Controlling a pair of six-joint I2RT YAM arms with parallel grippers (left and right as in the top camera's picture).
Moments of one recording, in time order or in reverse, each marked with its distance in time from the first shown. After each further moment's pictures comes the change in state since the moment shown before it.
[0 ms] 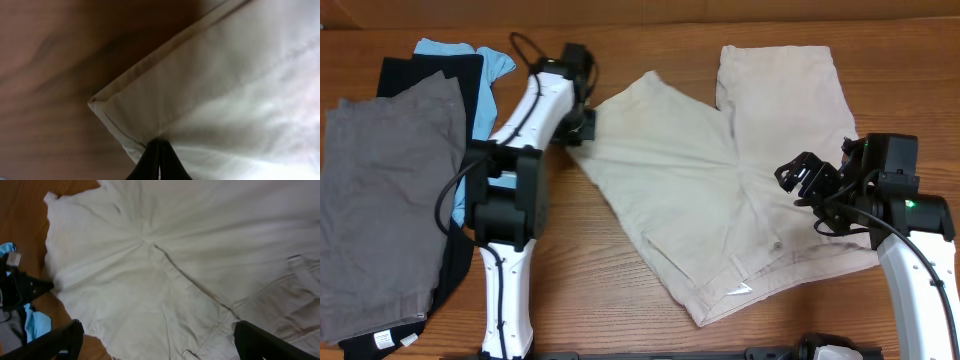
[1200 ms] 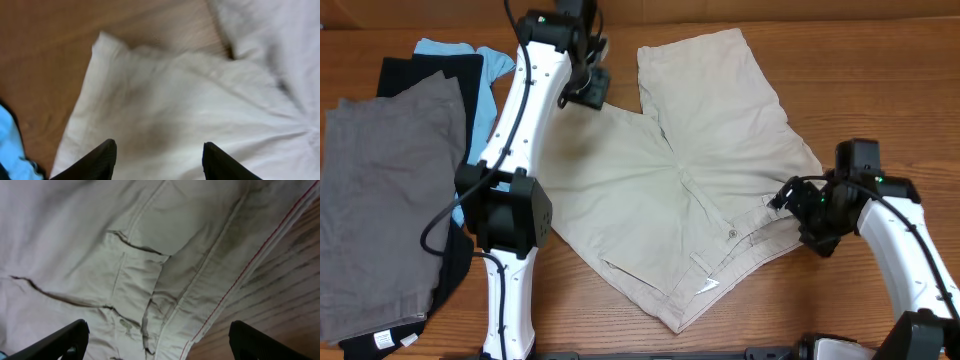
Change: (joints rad) left arm -0.074 -0.068 0.436 -0.218 0.099 0.241; right arm 0.006 0.227 -0.114 -0.006 0.058 0.106
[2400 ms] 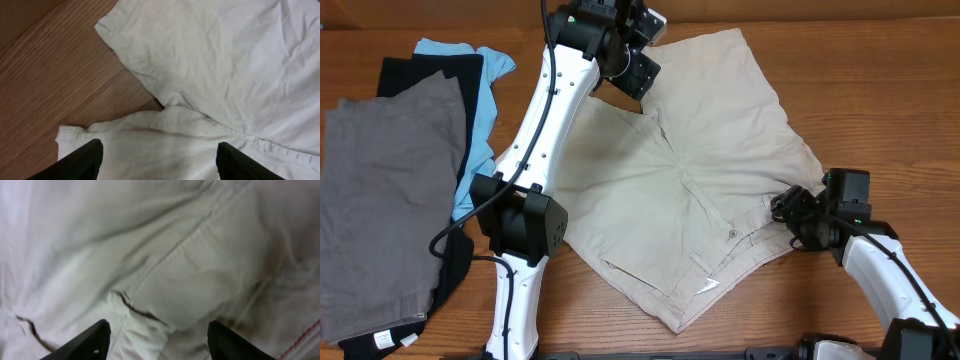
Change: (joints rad) left arm -0.100 -0.012 0.068 0.128 0.147 0.211; right arm 0.000 -0.065 -0.291 0.561 0.049 0.039
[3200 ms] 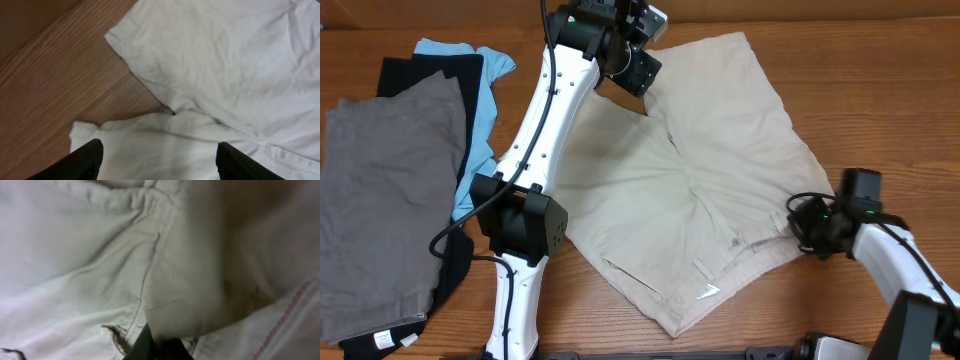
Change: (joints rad) left arm 0.000 0.000 0.000 0.033 0.003 0.000; right arm -0.123 0.076 0.052 -0.168 -0.021 0.066
